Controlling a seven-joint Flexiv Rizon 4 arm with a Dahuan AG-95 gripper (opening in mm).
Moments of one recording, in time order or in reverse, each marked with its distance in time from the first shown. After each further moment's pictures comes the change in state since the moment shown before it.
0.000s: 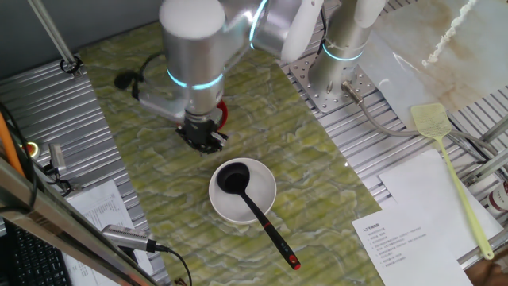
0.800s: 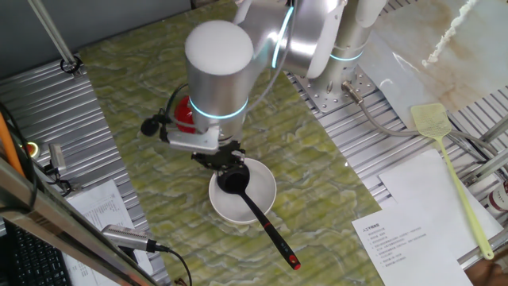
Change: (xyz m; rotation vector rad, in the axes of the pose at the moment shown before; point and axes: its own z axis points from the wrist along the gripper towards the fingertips) arm -0.023 0.038 -0.005 0.004 0.009 -0.244
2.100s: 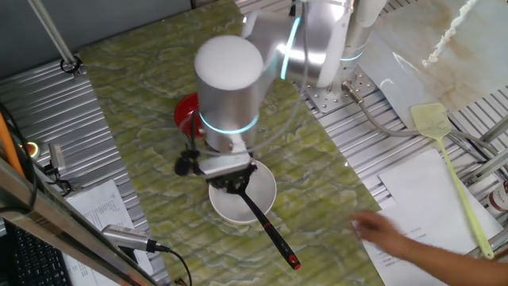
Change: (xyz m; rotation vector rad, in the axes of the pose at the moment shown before) arm -0.034 0.037 0.007 -0.022 -0.042 -0.415
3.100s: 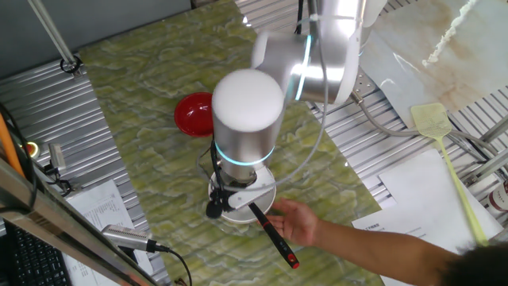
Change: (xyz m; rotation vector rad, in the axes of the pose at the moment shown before) arm -0.030 0.013 0.006 -0.047 0.064 -0.230
